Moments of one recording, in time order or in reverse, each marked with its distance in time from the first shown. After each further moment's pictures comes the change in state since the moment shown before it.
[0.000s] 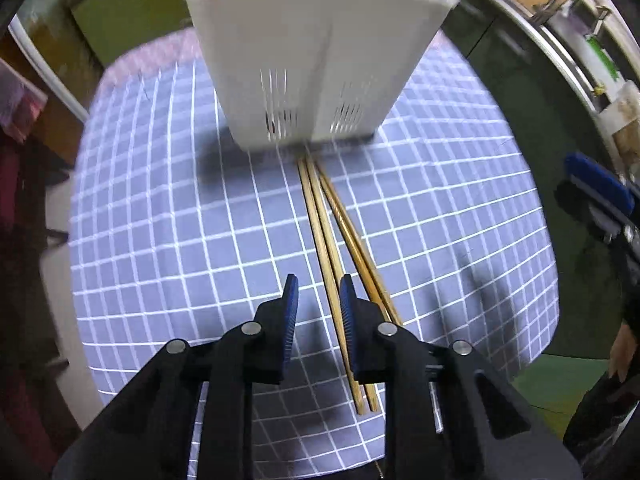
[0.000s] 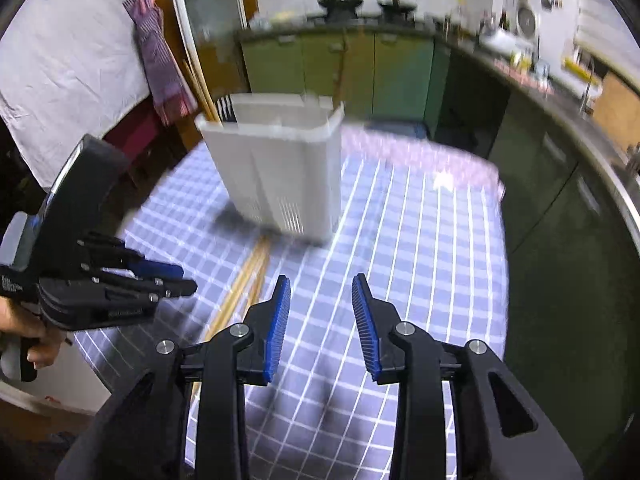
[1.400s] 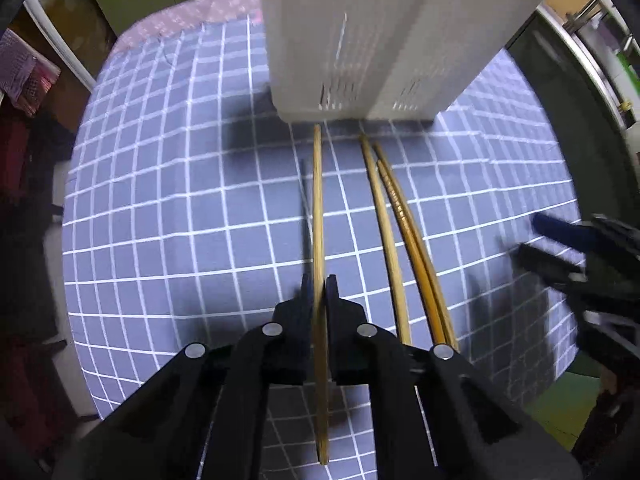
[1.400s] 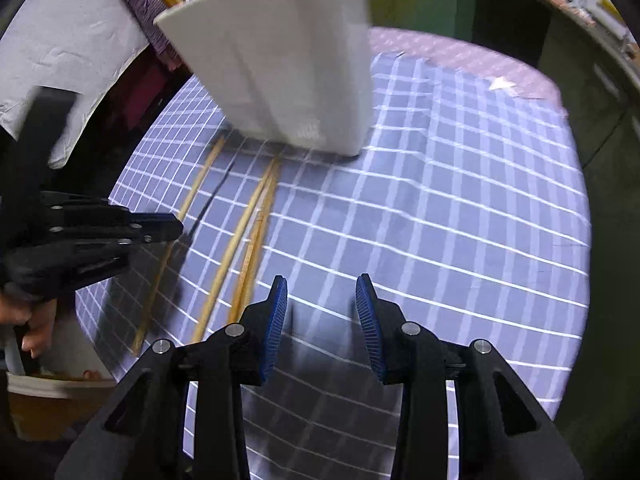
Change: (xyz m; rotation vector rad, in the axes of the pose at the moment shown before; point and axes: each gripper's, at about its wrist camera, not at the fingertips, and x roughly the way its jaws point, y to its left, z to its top) left arm 0.043 0.034 0.000 -0.062 0.000 0.031; right arm 0.101 -0.001 -0.008 0.047 0.270 0.147
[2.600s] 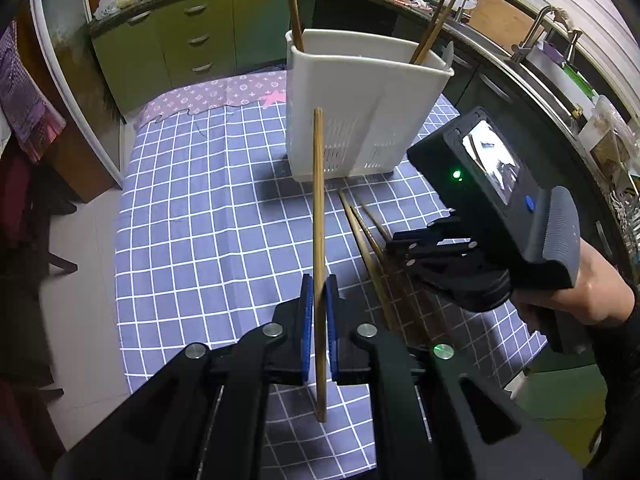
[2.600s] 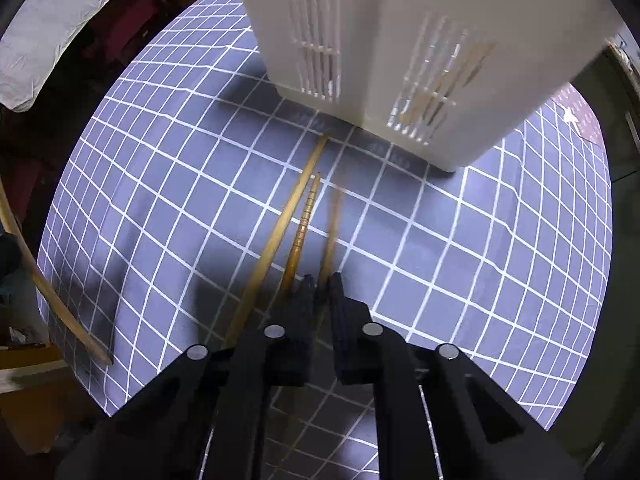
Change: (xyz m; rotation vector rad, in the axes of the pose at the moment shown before) left arm -0.096 0.014 -0.044 0.083 -0.246 -0.061; right arm 0.074 0.074 0.042 -0.119 0.185 -0.160
